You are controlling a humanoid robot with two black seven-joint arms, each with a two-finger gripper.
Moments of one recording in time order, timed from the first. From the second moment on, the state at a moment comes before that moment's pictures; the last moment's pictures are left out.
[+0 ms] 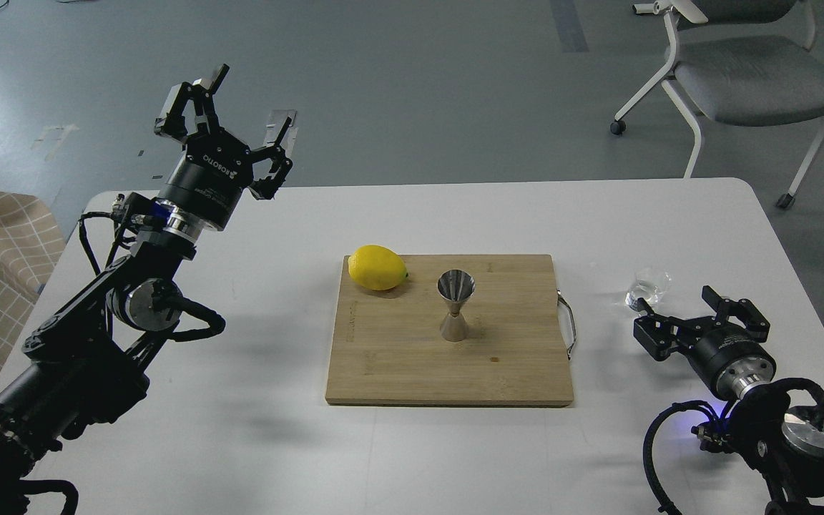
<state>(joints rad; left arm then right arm) -0.63 0.33 -0.86 -0.90 0.24 -0.47 -0.49 -0.05 0.00 1.66 1.27 0.12 -0.10 -0.25</state>
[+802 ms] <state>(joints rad) -0.63 0.34 -0.86 -0.90 0.24 -0.47 -0.49 -0.02 0.00 1.62 1.24 0.10 -0.10 -0.24</state>
